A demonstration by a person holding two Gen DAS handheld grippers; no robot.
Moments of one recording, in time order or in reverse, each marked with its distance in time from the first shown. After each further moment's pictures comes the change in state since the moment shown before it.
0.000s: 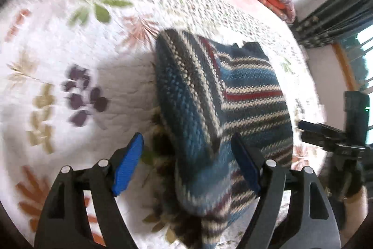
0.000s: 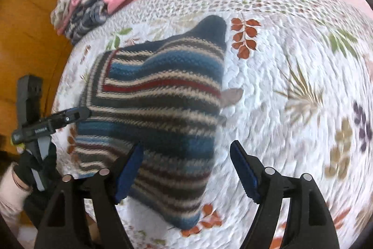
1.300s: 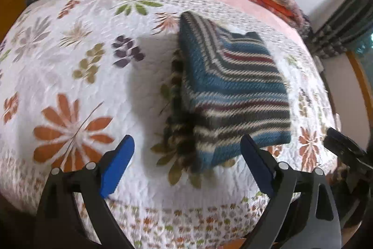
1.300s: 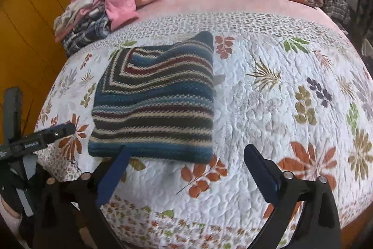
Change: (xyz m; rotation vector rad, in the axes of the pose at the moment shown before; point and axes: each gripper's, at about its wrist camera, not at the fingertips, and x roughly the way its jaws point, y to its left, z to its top) left arm -0.080 -0.001 -0.119 -0.072 -0.094 0.130; right arm -0.060 0.055 -0.112 -0.013 -0.239 -0.201
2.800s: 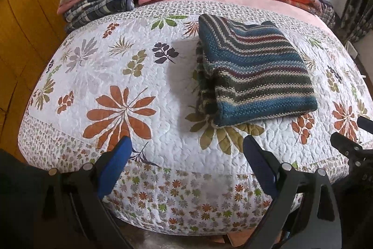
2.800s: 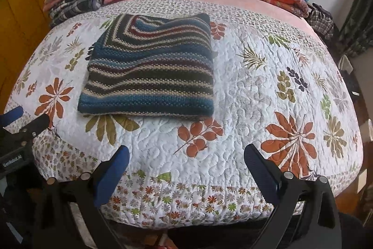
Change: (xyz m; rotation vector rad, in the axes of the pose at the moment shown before) left arm -0.042 -0.039 -0.074 0.109 -0.128 0.328; right arm -0.006 0.053 -0.055 -0.112 0.044 -0.215
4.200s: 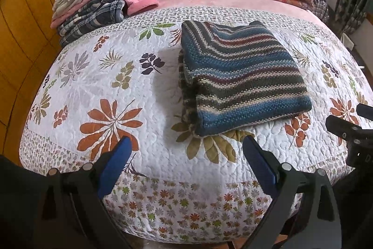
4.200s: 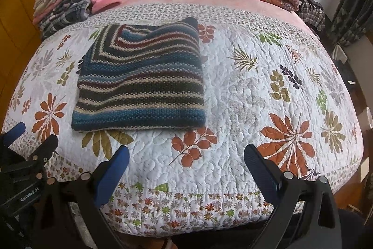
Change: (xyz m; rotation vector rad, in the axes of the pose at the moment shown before) left arm 0.003 -0.030 0.005 0.065 -0.038 0.006; right arm 0.005 -0.014 0.018 0.068 -0.003 -0.019
